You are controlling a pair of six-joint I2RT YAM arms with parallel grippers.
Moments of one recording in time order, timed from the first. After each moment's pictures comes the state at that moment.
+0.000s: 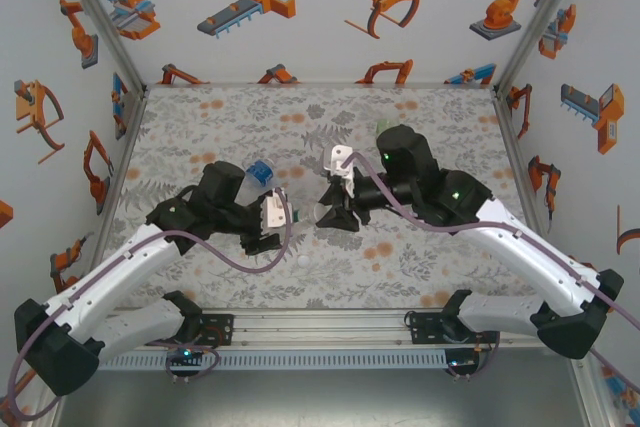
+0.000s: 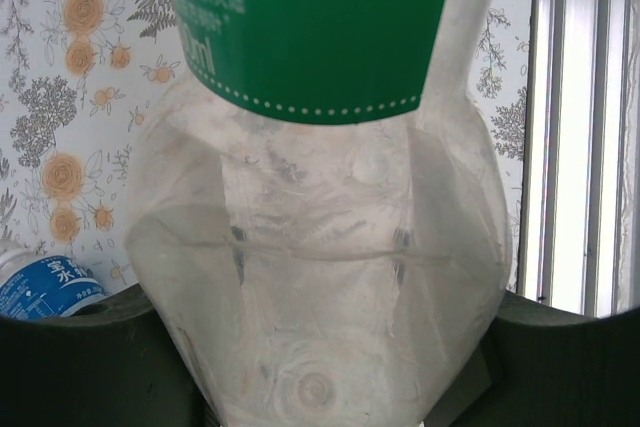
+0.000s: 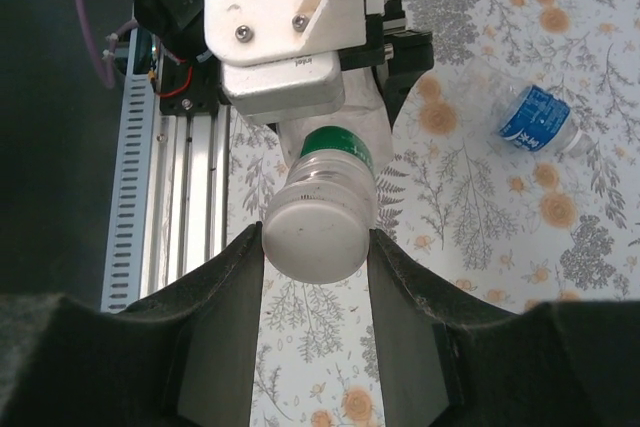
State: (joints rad) left arm -0.71 1.00 0.86 -0.66 0.54 0.73; right arm 0.88 1.16 1.29 -0.62 -0.62 -0.33
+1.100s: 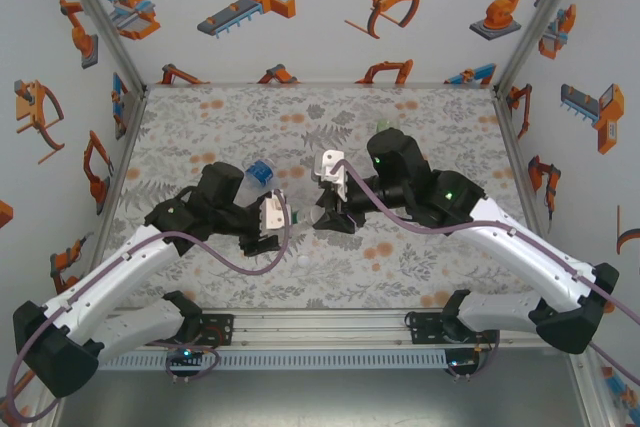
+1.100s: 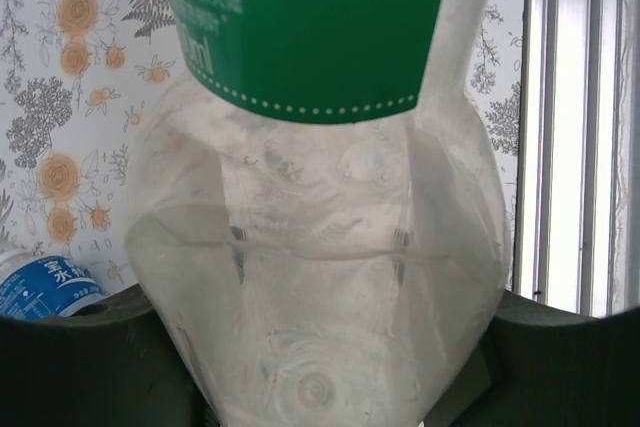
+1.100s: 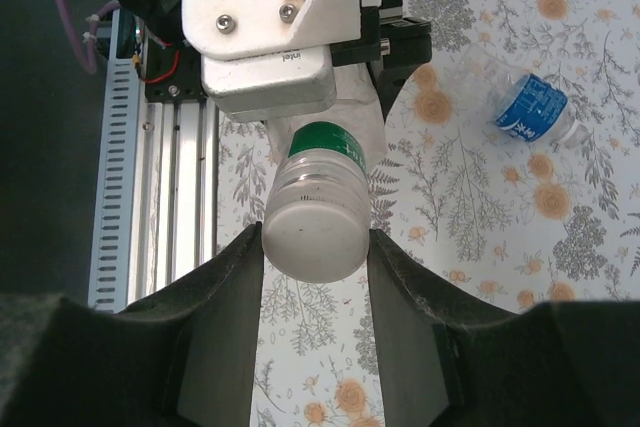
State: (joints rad) left arm -0.71 0.99 0.86 -0.68 0.55 0.74; right arm 0.92 1.19 1.30 -0.64 -0.56 -0.36
